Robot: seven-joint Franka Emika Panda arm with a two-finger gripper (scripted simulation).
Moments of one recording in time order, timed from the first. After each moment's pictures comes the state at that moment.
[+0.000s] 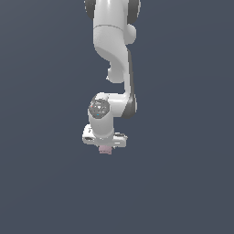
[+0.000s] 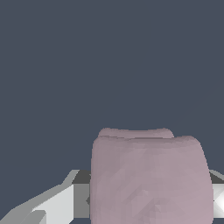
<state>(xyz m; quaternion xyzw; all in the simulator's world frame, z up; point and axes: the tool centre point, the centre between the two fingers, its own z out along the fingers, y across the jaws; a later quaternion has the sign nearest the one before) 0.041 -0.057 0.040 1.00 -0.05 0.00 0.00</state>
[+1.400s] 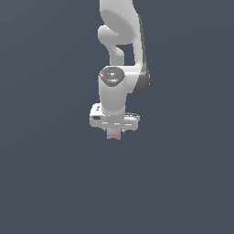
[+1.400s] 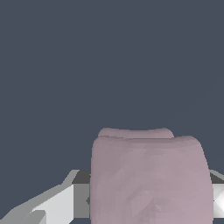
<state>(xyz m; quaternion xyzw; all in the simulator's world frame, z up) 0.008 -0.013 0.136 1.00 -0.05 0.00 0.00</state>
